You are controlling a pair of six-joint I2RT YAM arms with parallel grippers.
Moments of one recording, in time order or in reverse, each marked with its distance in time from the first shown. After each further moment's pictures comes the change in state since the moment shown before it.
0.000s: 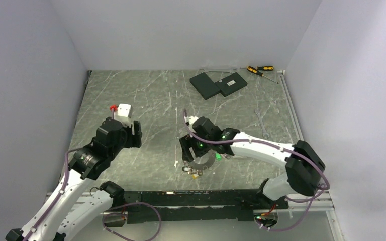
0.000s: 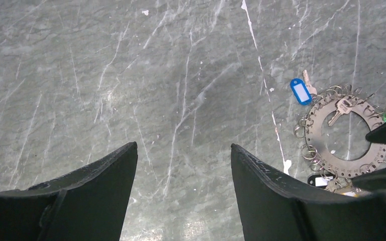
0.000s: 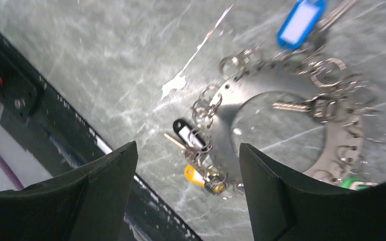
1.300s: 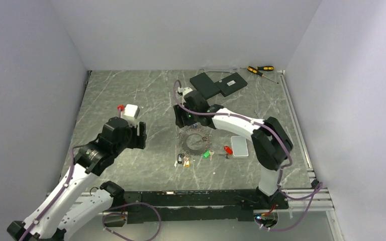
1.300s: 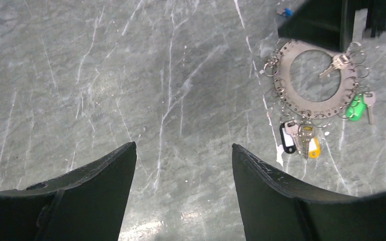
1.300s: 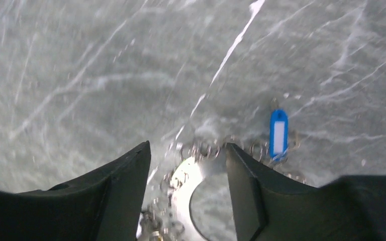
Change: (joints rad) left arm -0.024 0.030 0.000 -0.014 0.054 0.000; right arm -0.167 0.317 0.322 0.155 0.134 -0.097
